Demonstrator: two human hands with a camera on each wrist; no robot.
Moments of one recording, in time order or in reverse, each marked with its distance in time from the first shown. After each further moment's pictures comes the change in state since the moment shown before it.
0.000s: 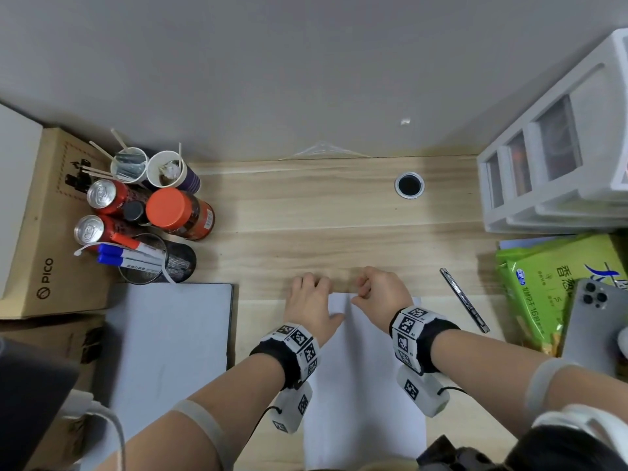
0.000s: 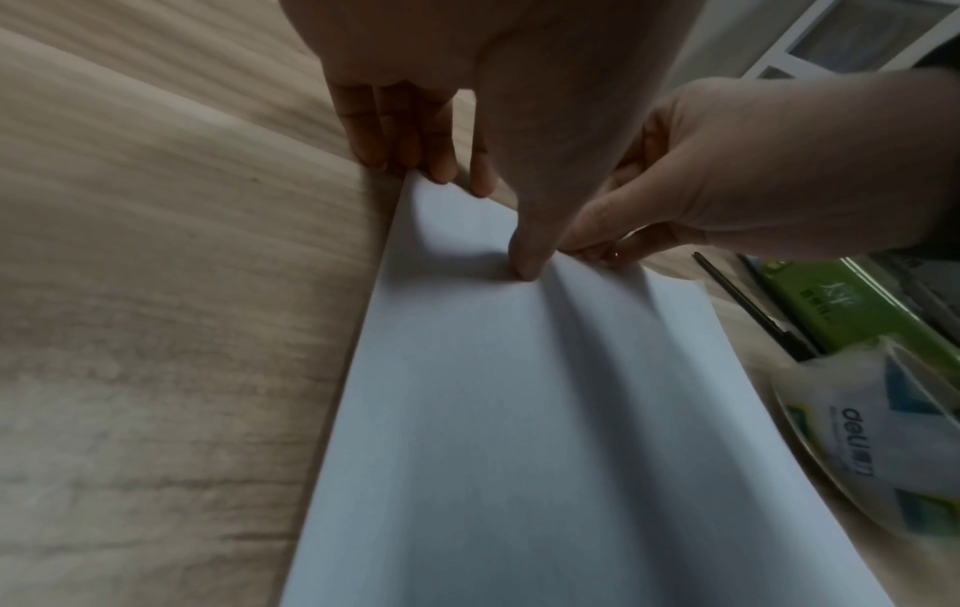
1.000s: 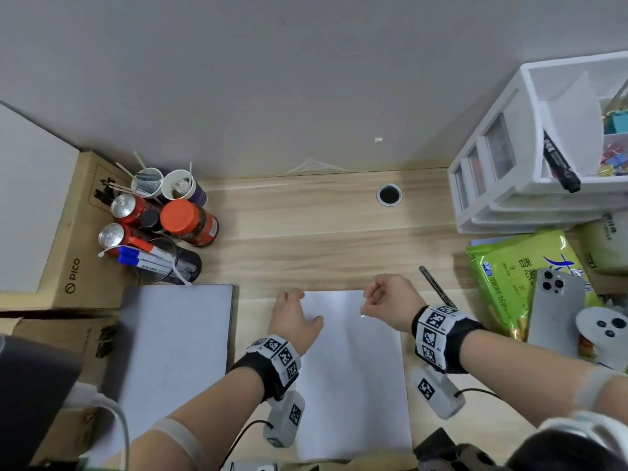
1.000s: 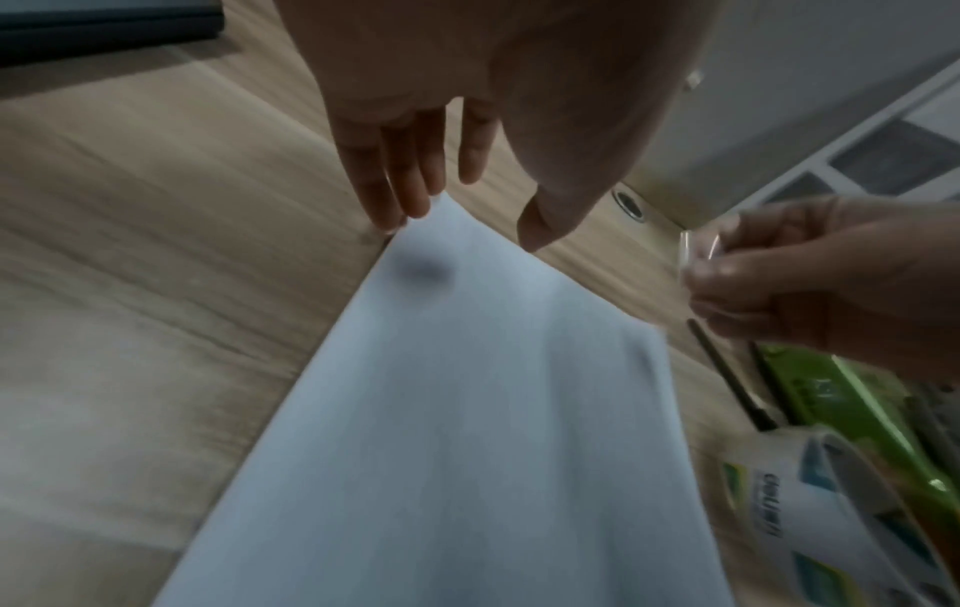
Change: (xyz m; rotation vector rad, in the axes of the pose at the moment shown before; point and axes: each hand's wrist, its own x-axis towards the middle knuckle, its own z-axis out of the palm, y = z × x) left_hand -0.051 0.002 -0.016 -0.400 -0.006 -0.247; right_hand -0.047 0.025 -0.039 0.311 -0.073 0.069
